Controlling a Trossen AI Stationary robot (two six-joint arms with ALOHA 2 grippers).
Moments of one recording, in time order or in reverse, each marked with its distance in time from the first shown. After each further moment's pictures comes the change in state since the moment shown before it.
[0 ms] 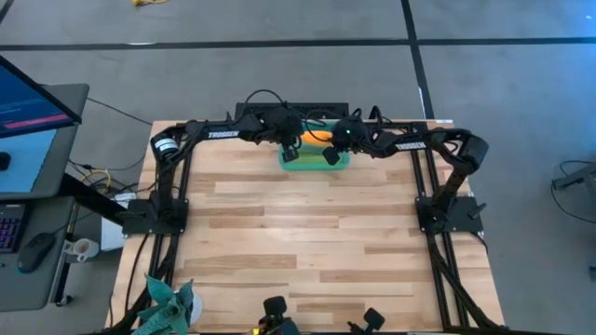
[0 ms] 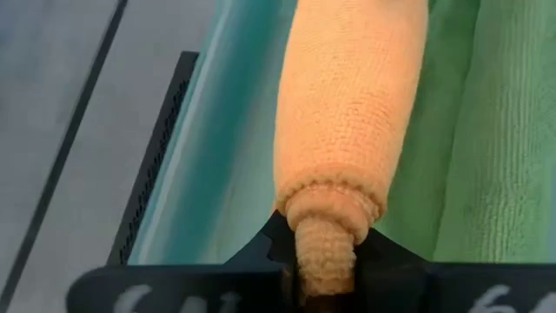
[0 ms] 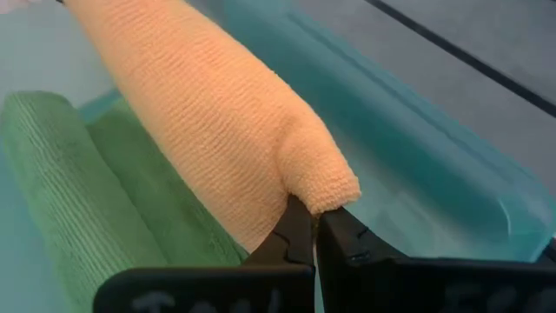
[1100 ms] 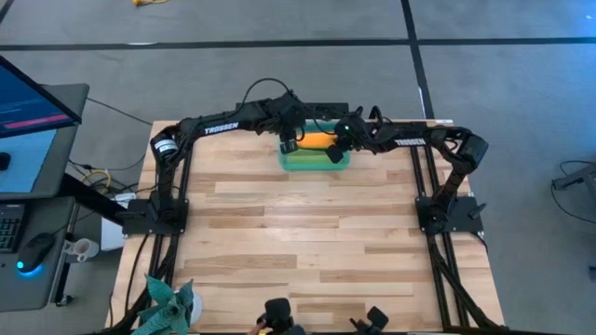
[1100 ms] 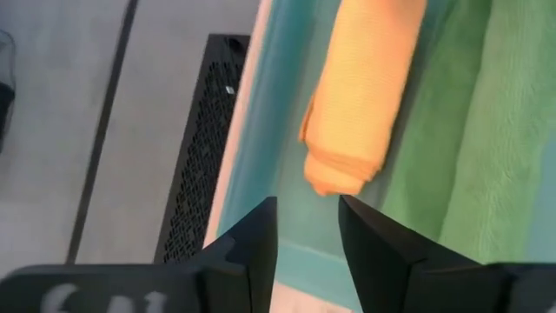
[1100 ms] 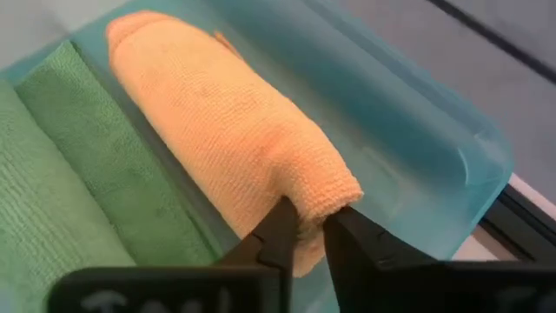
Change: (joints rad) left arm -0.027 -0.005 0.234 -0.309 -0.095 0.034; right arm -0.023 0.012 0.049 -0.153 0.019 0.010
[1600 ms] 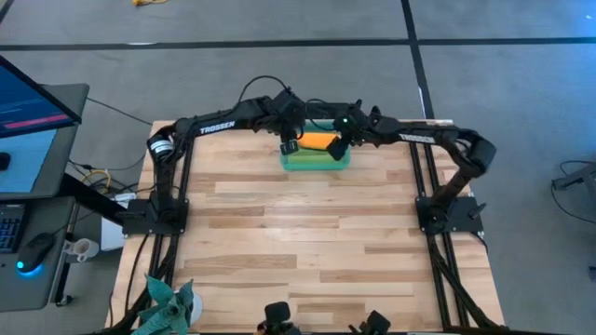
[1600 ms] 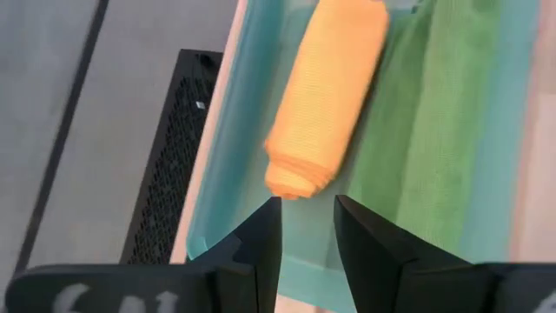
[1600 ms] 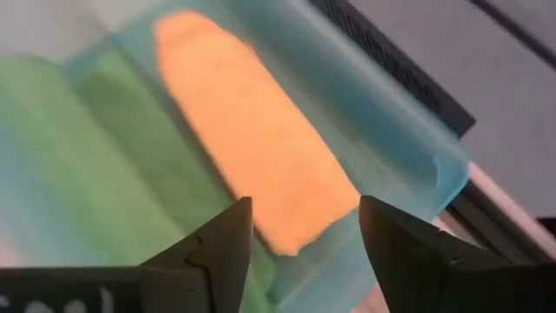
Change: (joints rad) left arm 0.001 -0.022 0.014 -0.035 0.107 -0.040; right arm 0.023 -0.055 0.162 -0.332 0.000 0.000
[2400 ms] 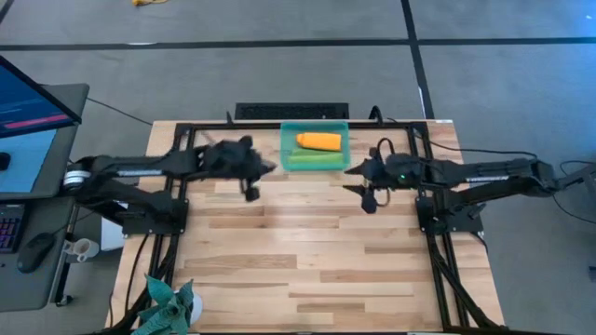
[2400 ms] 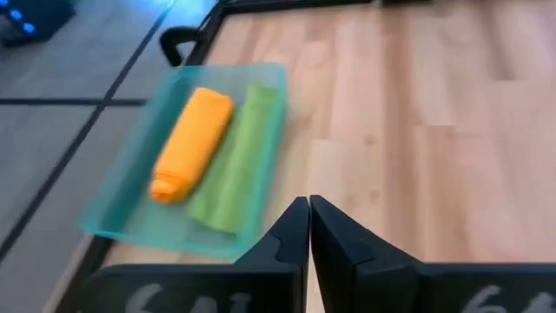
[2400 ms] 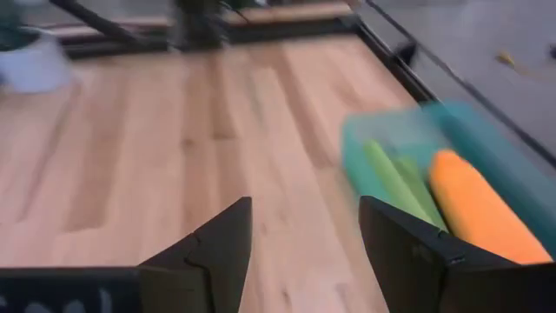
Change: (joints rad) left arm -0.314 -0.740 -0.746 0.369 -0.027 -0.219; right arm 0.527 -0.723 -0.397 0.132 -0.001 -0.002
